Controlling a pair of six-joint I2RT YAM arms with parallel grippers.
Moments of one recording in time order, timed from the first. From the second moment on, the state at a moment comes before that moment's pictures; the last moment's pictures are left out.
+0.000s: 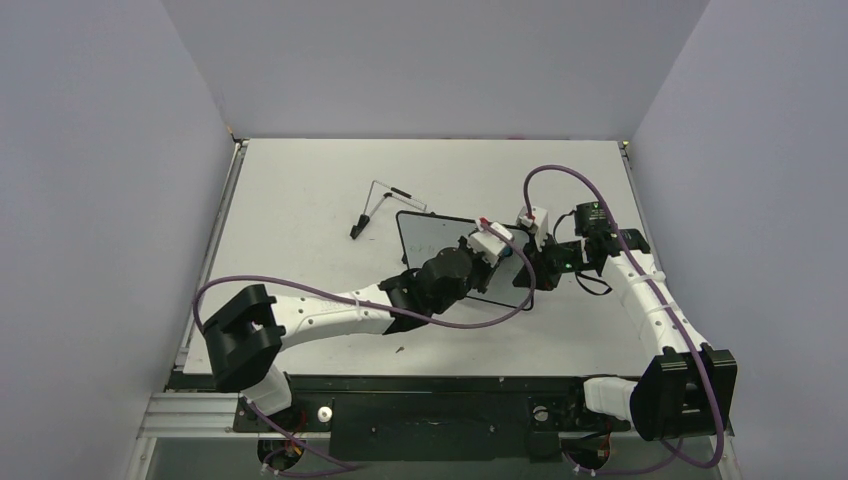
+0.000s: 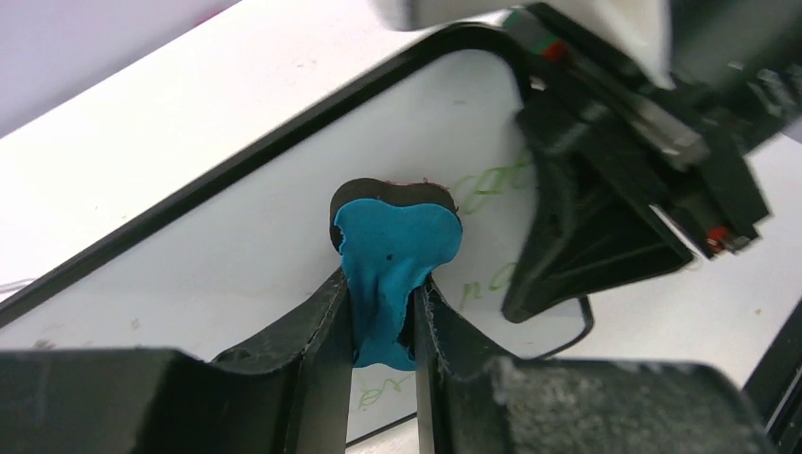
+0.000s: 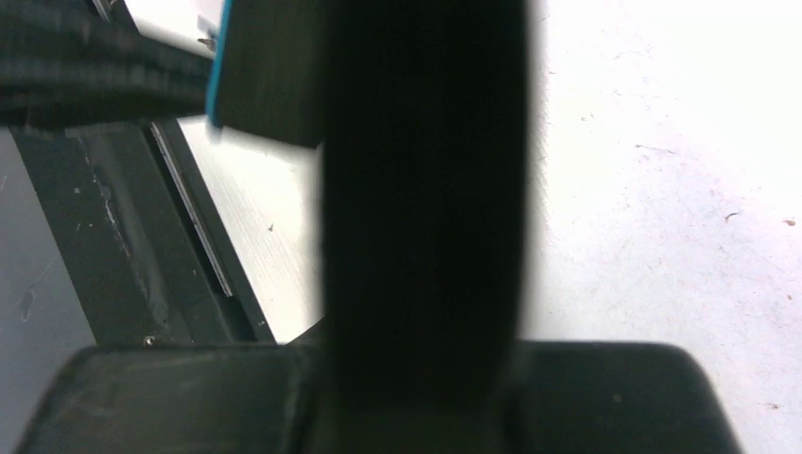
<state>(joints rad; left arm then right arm) -1.15 1.62 1.10 0.32 -0.39 -0.08 0.09 1.23 0.97 -0.90 -0.84 -0.70</state>
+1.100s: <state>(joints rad) -1.18 1.65 1.22 0.14 -0.50 -0.04 0.08 1.23 0.97 -0.91 -0.84 -0.71</state>
